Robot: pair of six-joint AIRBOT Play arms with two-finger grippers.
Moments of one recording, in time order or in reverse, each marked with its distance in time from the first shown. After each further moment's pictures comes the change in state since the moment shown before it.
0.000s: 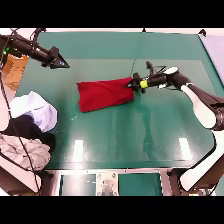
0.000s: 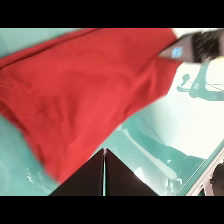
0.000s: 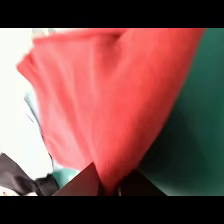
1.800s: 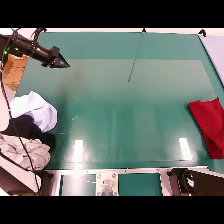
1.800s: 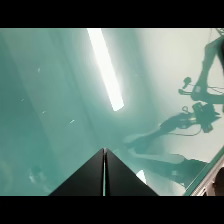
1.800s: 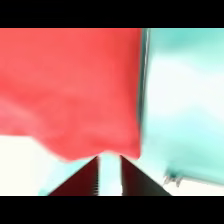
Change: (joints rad) left arm -0.003 0.007 0.000 0.028 0.008 -0.020; right arm -1.526 0.606 -0.438 -0.790 0.350 0.287
